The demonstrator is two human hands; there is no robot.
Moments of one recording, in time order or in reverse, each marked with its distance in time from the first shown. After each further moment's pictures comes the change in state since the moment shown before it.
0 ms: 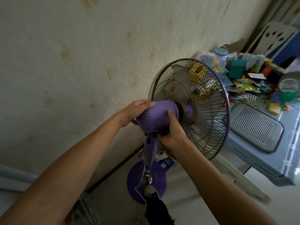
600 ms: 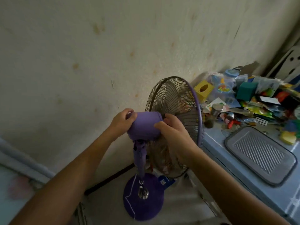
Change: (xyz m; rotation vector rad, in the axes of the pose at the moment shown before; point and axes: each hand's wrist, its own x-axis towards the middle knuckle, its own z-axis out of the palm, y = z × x) left_hand -0.029 -0.004 0.039 0.216 0.524 0.067; right_hand -0.079 -0.094 -0.047 -0.996 -0.527 -0.438
